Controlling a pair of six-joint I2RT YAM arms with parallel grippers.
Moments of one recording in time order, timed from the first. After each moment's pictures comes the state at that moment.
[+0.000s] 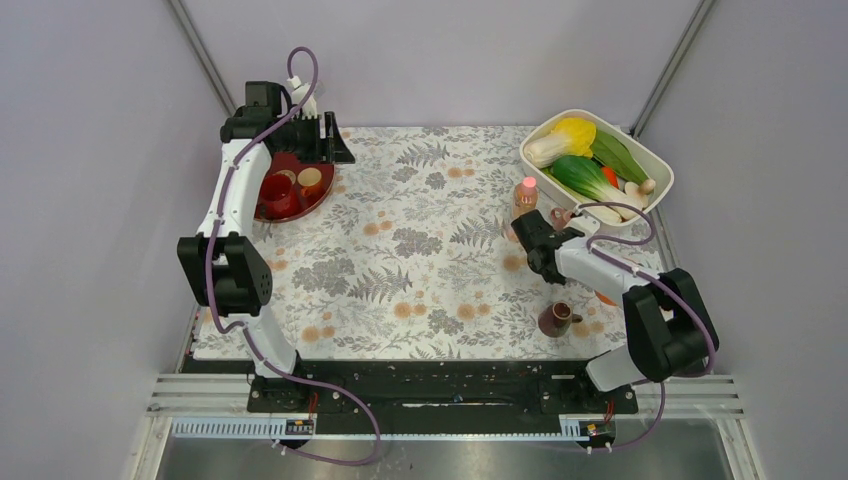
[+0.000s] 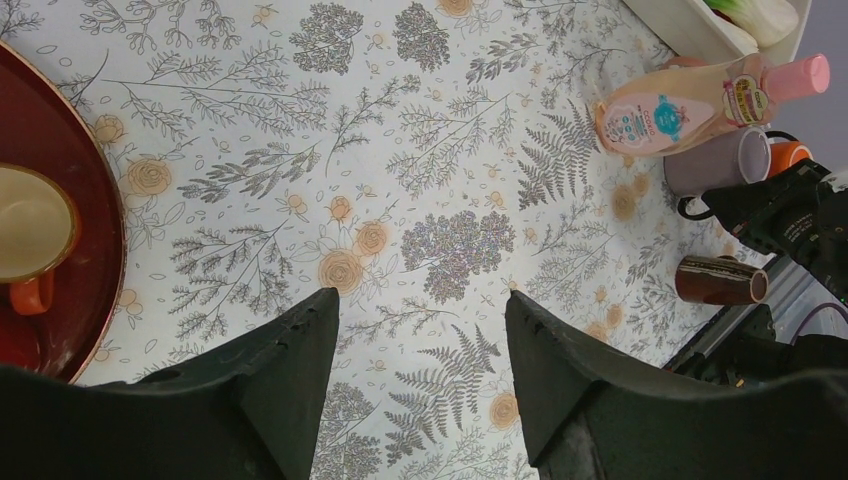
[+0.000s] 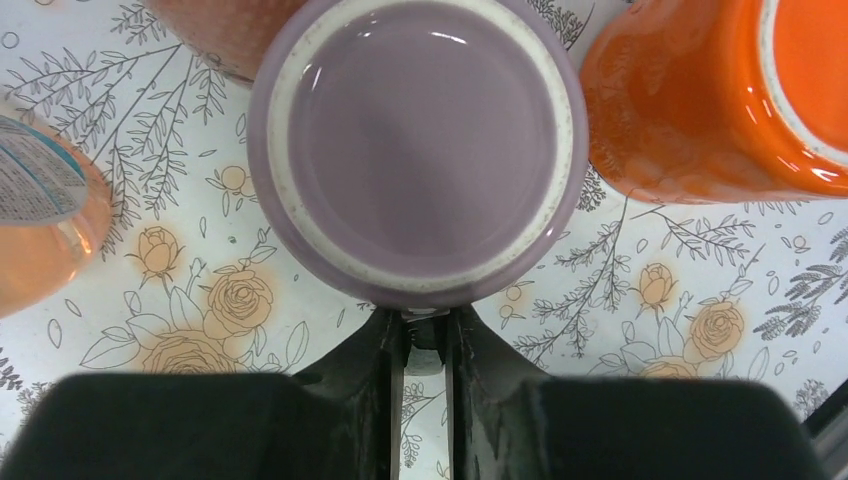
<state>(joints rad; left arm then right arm) 0.02 1.82 1.85 -0.87 0.68 0.01 0.43 1.48 0.84 -0.68 0.73 1.11</state>
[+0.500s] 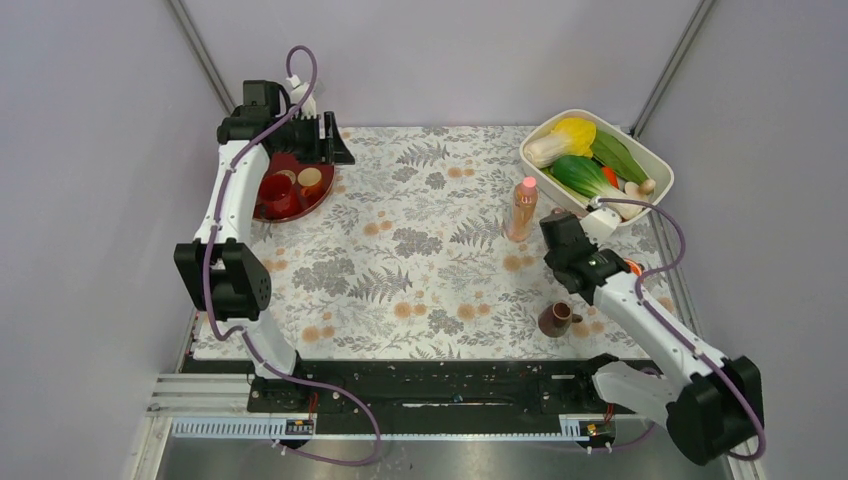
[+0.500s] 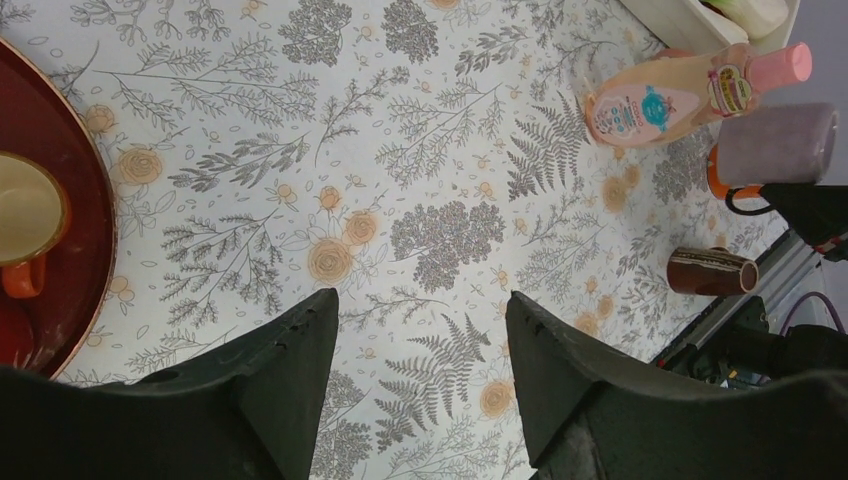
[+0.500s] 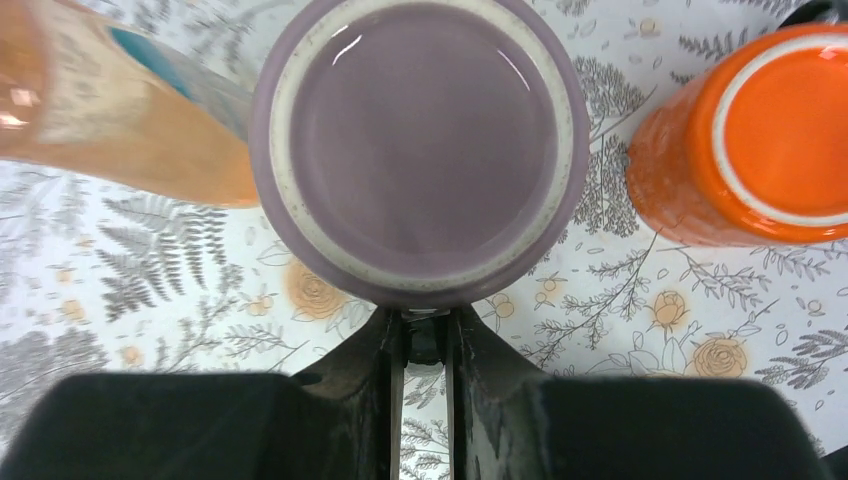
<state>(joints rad) 0.02 1.79 1.86 -0.90 0.67 0.00 0.42 1.10 0.77 -0.59 0.61 0.88</state>
